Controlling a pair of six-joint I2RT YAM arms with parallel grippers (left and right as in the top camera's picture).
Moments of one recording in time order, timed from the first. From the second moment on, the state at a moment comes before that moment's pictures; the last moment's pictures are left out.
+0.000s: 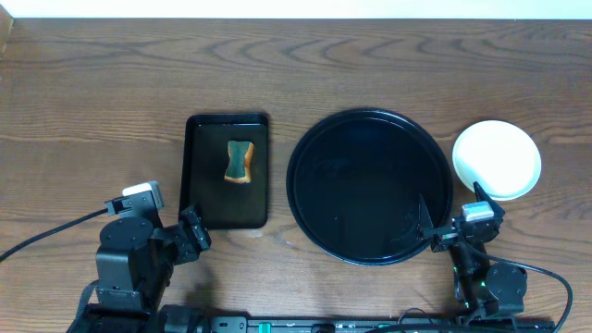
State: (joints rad) left arm -0.11 0.52 0.84 -1.02 -0.08 -0.35; right arm 0.06 0.01 0.01 -0.06 -0.13 -0.09
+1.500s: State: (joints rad) left arm 0.01 0.04 0.13 -0.20 -0.06 -0.33; right arm 0.06 0.01 0.01 -0.06 -0.13 -0.09
